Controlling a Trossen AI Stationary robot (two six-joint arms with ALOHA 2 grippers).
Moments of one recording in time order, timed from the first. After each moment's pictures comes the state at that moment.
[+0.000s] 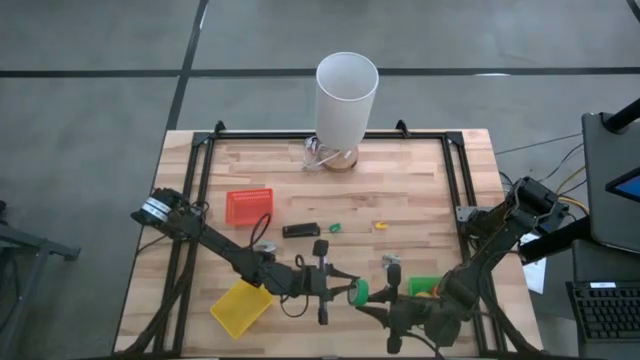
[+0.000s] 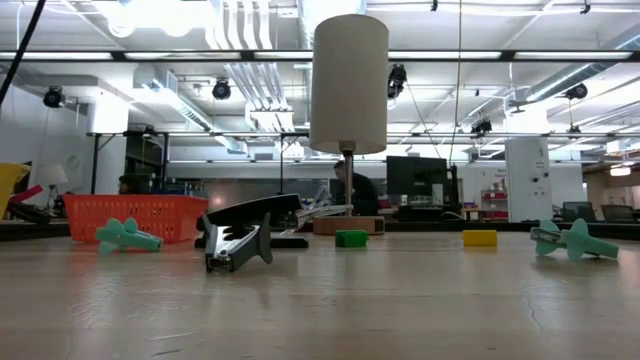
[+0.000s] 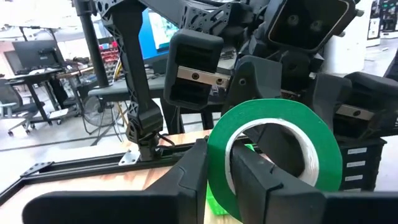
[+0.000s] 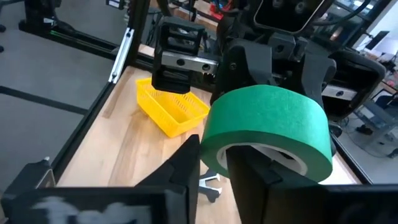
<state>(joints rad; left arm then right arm) -0.49 1.83 1.17 0.73 -0.51 0.14 0.86 1.62 1.08 0.15 0.91 0.00</state>
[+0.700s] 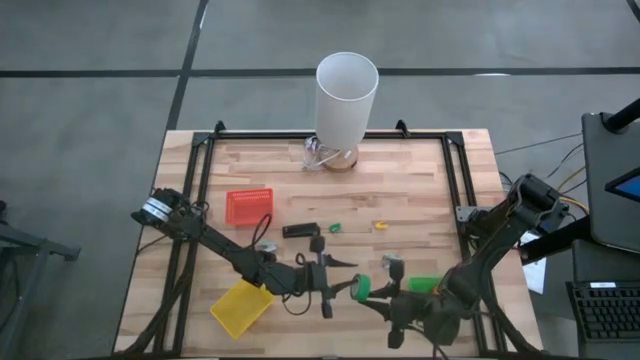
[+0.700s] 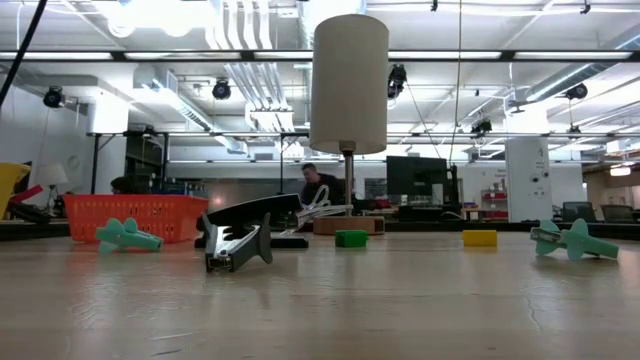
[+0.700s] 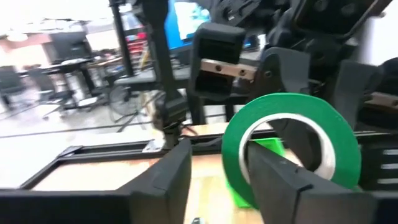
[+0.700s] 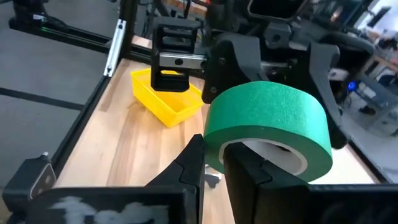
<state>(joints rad) -0.48 1.83 1.16 0.71 -0.62 0.13 0.86 1.59 1.08 0.02 0.92 0.15</state>
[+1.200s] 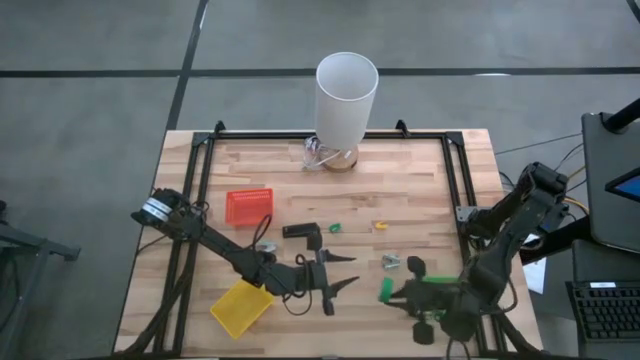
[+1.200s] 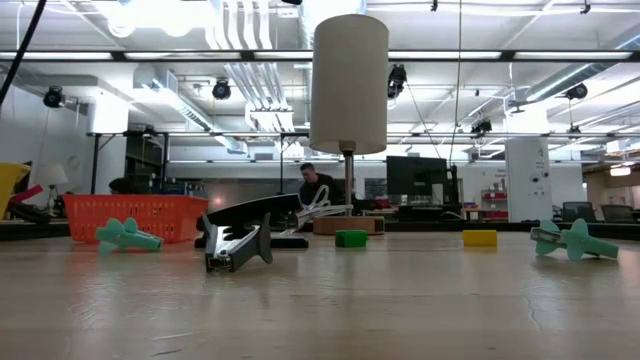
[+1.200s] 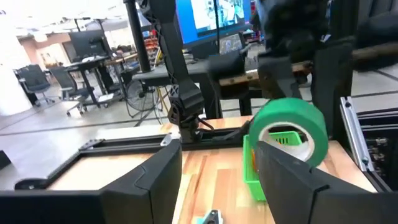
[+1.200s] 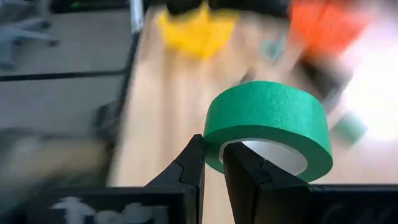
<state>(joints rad) -0.49 1.83 1.16 0.70 -0.69 0.15 0.91 1.44 1.09 -0.48 0.67 0.78</state>
